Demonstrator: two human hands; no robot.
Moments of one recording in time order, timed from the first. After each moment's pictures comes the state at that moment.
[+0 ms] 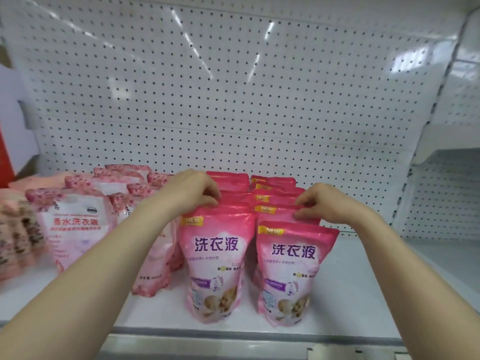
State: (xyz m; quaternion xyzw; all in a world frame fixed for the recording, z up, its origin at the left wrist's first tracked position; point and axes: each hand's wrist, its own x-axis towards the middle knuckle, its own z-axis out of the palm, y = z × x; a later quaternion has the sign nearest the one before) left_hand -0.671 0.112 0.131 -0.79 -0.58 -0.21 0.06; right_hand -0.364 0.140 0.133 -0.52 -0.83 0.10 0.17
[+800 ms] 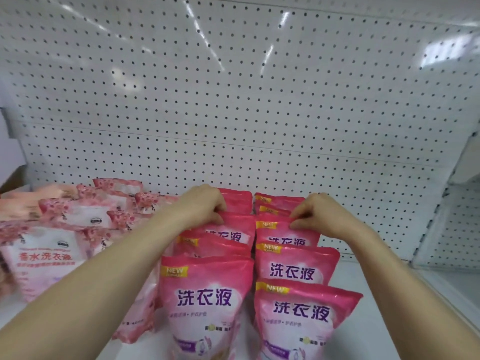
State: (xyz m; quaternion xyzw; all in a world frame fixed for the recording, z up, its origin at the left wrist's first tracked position) left_hand -0.658 0.208 0.135 -0.81 -0.58 -0.11 0.04; right_hand -0.374 0.226 0.140 -0.49 -0.85 0.04 0.16
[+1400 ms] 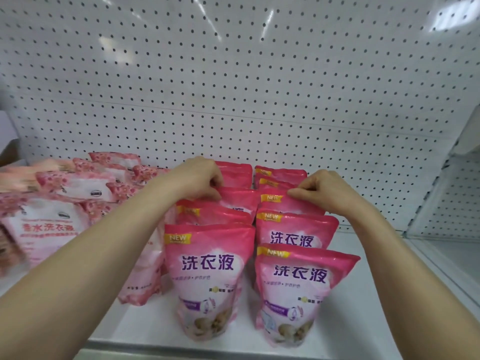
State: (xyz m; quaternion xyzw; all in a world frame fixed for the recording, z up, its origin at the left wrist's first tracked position) left_hand -0.661 0.190 0.142 -0.81 -0.58 -0.11 0.01; right_hand -0.376 0.203 0.136 -0.51 -0.83 0.08 0.22
